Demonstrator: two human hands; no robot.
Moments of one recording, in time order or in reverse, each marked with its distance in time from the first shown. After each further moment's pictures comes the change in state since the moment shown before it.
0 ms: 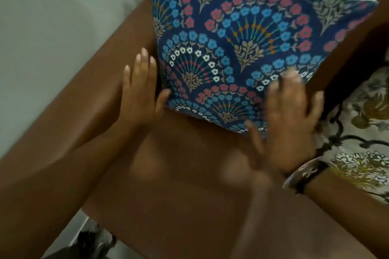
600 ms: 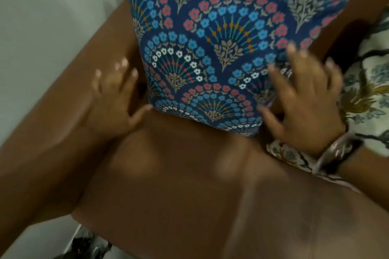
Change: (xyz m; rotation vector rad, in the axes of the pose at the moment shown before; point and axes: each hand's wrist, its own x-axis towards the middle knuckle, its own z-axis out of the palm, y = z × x) left_hand -0.008 -0.018 -0.028 -0.021 0.058 0.165; right_hand 0.037 0.055 -0.050 0.063 -0.034 -0.159
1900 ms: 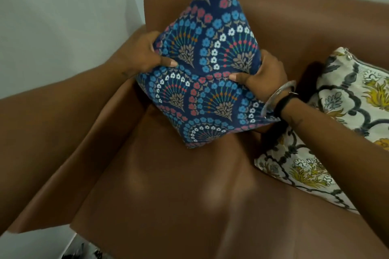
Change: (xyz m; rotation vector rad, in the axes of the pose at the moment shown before) left_hand 0.183 -0.014 -0.028 -1.015 -0.446 -0.342; right_hand 0.109 0.011 -0.008 0.820 -0.143 0.523
